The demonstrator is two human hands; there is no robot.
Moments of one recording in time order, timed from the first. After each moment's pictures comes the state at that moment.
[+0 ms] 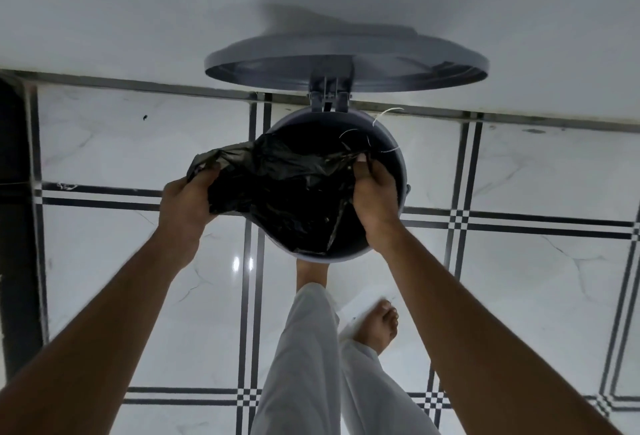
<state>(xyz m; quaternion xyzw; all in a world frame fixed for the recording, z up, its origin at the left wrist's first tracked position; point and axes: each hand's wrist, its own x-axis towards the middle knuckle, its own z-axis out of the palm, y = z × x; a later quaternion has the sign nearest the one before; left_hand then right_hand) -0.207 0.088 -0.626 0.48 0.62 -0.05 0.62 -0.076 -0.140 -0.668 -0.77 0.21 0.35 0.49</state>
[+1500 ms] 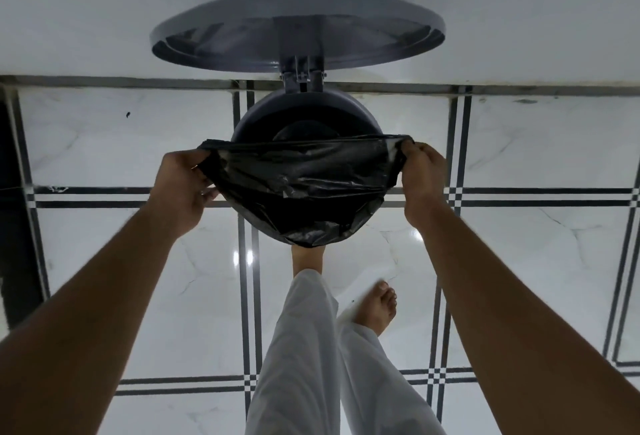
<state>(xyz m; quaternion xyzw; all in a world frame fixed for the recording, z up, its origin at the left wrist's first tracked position) -0.185 0.087 -0.646 0.44 0.58 -0.12 0.67 -0.029 -0.213 -0.651 -0.75 0.35 0.29 0.48</state>
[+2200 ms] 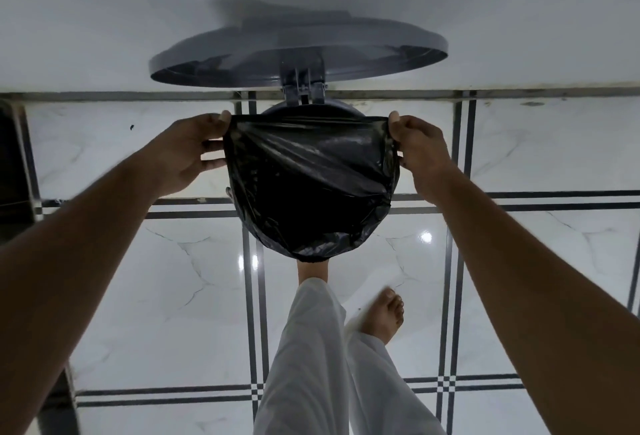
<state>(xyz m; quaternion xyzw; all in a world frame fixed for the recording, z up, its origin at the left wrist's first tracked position) -0.119 0.130 -0.650 0.56 0.43 -0.25 0.66 0.023 -0.203 -0.665 -0.76 0.19 0.38 0.49</state>
